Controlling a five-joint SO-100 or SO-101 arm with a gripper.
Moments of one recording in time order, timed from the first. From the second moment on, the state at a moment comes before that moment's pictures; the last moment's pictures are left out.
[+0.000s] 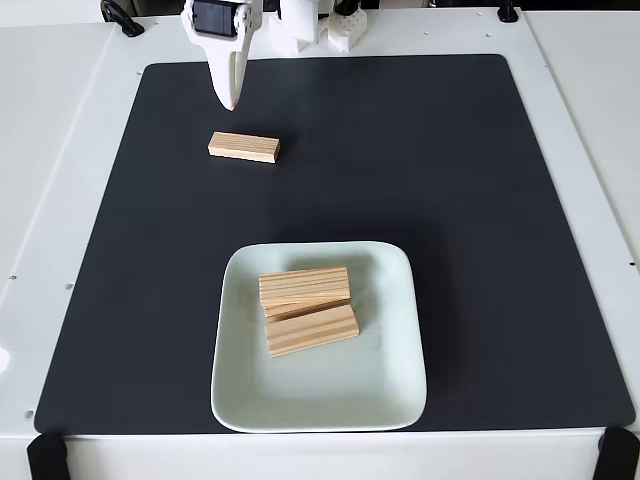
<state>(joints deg) 14.7 122.8 132.6 55.5 -7.6</state>
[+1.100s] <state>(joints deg) 12.3 108.9 127.4 63.8 -14.1</state>
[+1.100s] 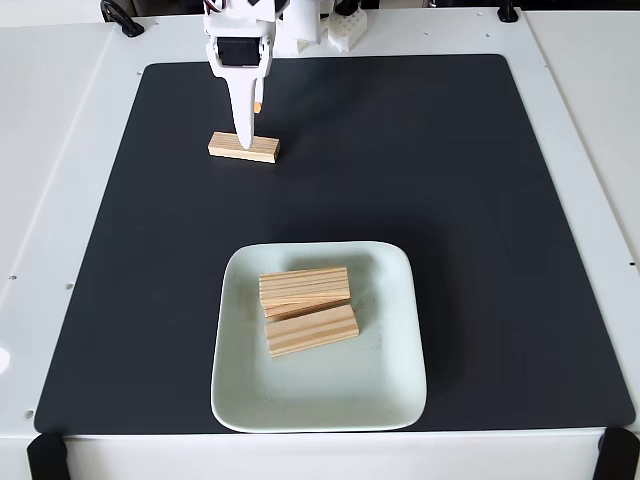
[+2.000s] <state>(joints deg) 12.7 97.0 120.9 63.8 -14.1</state>
